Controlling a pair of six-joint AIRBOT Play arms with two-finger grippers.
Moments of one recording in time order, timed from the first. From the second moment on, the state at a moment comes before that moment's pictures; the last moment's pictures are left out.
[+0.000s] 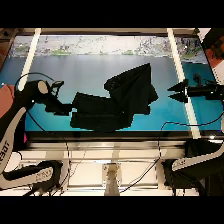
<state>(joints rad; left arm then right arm) -0.05 -1.35 0.97 1.36 -1.24 -1.46 -0.55 -1.73 1.30 -0.61 1.55 1.33</state>
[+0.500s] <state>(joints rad) -0.02 -1.39 0.91 1.11 -1.11 -1.33 -0.47 -1.73 1.29 -0.65 1.52 1.35</state>
